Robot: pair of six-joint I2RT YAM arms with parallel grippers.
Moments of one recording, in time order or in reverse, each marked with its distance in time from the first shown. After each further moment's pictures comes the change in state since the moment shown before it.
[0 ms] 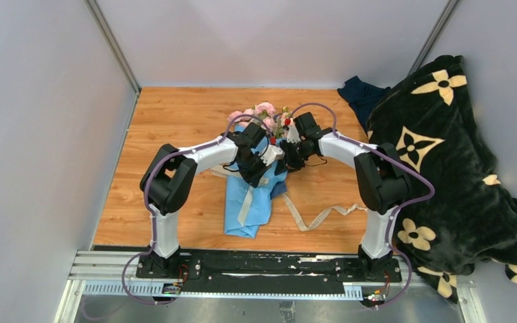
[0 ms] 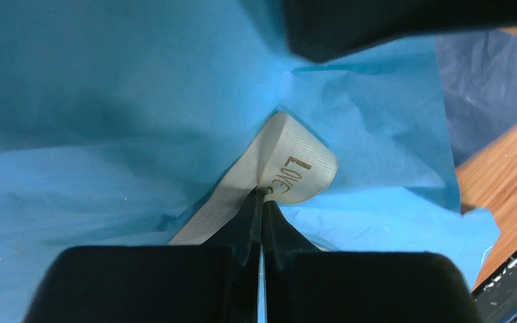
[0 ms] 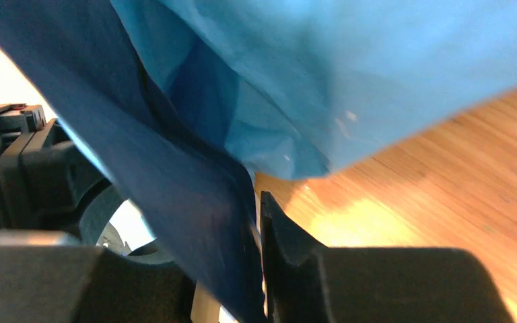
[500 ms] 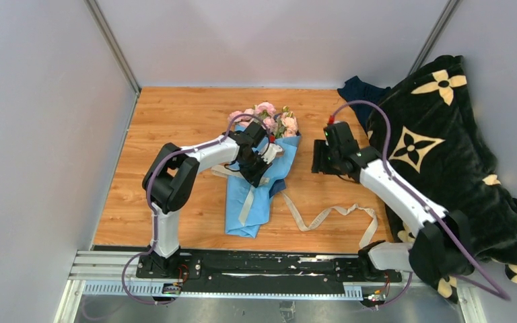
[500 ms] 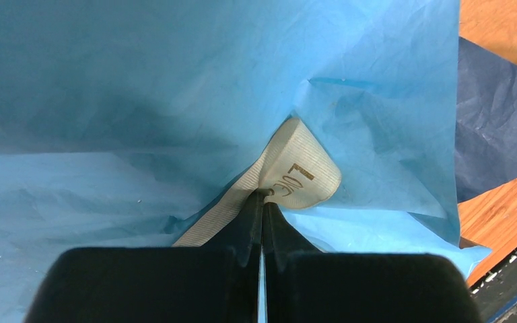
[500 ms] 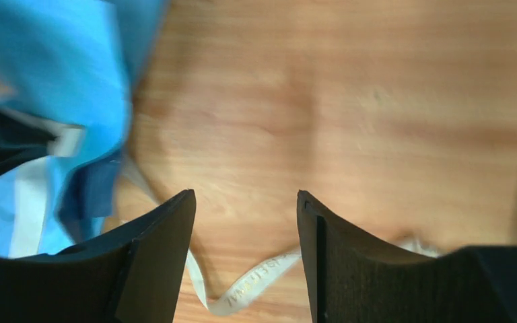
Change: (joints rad) left arm 0.000 0.035 0.025 0.010 -0.004 -0.098; right arm -0.020 -0.589 -0.222 -0.182 0.647 0.031
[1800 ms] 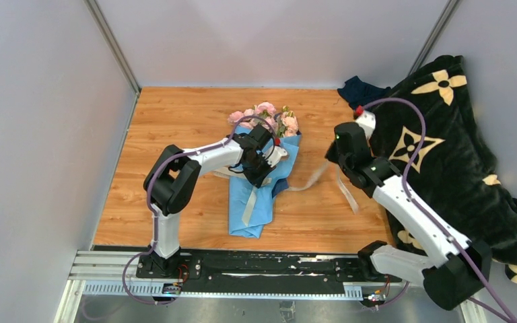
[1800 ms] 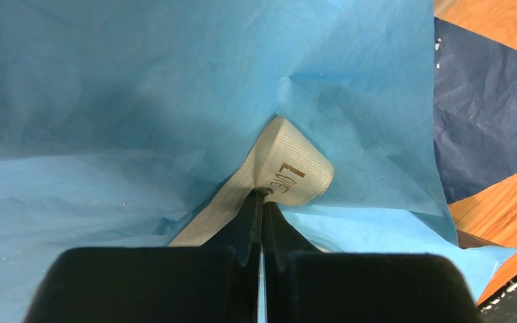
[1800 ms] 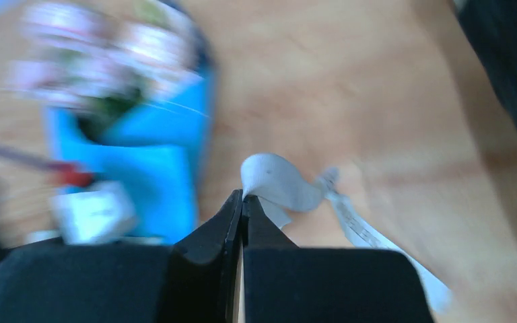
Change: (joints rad) left arm -0.047 -0.014 -0.008 0.023 -0.060 0.029; right arm 0.018 -0.216 -0.118 0.041 0.383 0.352
